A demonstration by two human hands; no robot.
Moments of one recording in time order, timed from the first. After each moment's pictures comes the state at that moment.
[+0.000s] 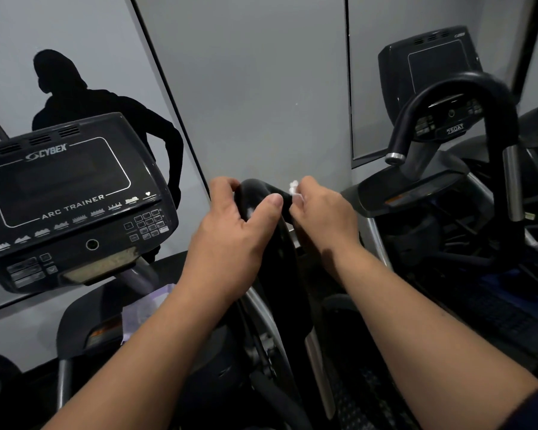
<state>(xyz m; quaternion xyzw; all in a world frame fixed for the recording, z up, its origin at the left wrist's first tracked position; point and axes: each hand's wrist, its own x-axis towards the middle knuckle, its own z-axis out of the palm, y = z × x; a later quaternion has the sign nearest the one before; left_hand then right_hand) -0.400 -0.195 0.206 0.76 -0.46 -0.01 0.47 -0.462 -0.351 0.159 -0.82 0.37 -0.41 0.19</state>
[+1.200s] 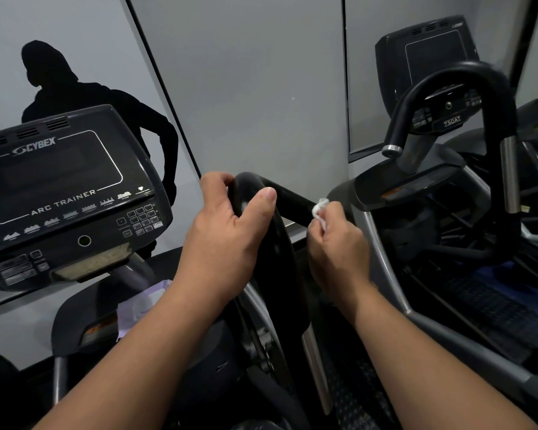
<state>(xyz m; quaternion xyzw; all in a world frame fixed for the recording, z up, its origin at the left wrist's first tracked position) -0.402 -0.195 0.201 0.74 -0.46 -0.01 0.50 -0.479 -0.337 0.099 -0.74 0.36 -0.52 0.25</state>
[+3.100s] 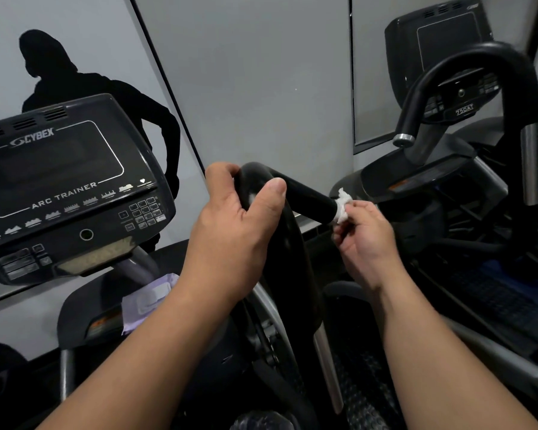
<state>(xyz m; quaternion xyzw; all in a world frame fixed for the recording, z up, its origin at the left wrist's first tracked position) -0.397 -0.199 0.196 0.74 -0.47 0.01 0.49 -0.466 -0.377 0.080 -0.32 0.24 -0.52 0.75</state>
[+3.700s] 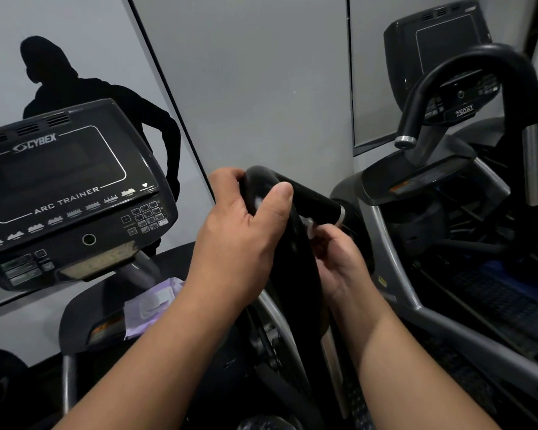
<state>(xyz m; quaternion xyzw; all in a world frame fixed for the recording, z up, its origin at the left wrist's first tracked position) -0.399 -0.197 0.198 0.74 -0.48 0.01 0.48 -0.429 -0.342 0.083 -0.04 0.17 -0.37 0.91</state>
